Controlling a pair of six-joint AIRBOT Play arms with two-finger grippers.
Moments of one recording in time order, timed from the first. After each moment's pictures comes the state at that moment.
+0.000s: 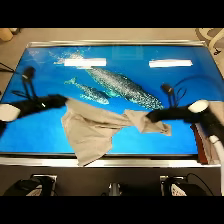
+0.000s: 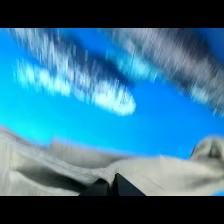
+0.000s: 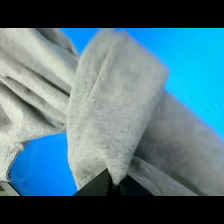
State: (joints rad) left arm -0.16 -0.91 0.94 1.09 -0.76 -1.47; right arm -0.07 -1.14 0.89 -0.79 1.08 0.72
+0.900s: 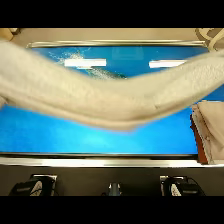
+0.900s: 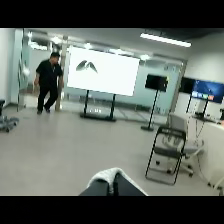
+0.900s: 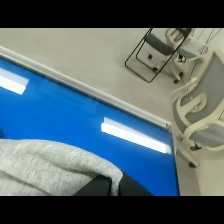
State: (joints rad) left arm 0.16 -0.62 1.60 1.19 -0.82 -1.57; right arm -0.07 -0.72 1.65 -1.54 1.21 1.06
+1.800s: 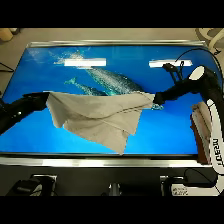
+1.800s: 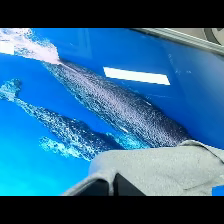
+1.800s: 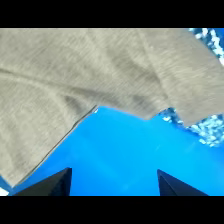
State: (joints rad) left arm -0.14 -0.62 0.79 1.15 -0.64 -1.57; right arm -0.07 -1.53 1.45 -1.17 1.33 0.99
